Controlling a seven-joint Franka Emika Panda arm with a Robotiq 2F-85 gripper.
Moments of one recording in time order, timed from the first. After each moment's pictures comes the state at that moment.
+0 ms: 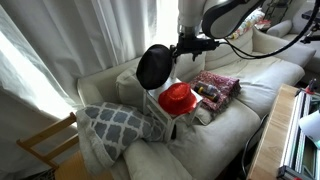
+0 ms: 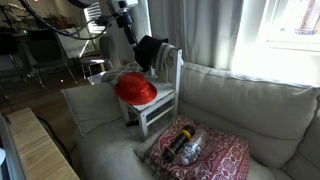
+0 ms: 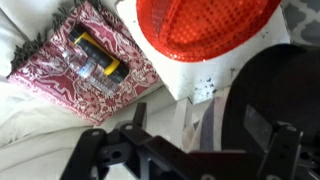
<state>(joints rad) 0.12 0.23 0.06 -2.19 -0.44 2.51 1.26</state>
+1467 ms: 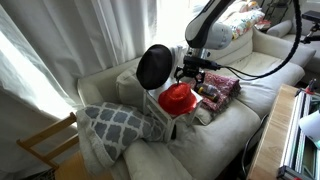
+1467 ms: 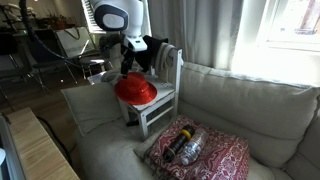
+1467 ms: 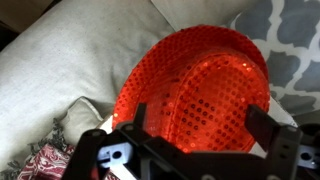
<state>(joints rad) 0.03 0.44 0.12 -2.22 0.63 2.61 0.50</state>
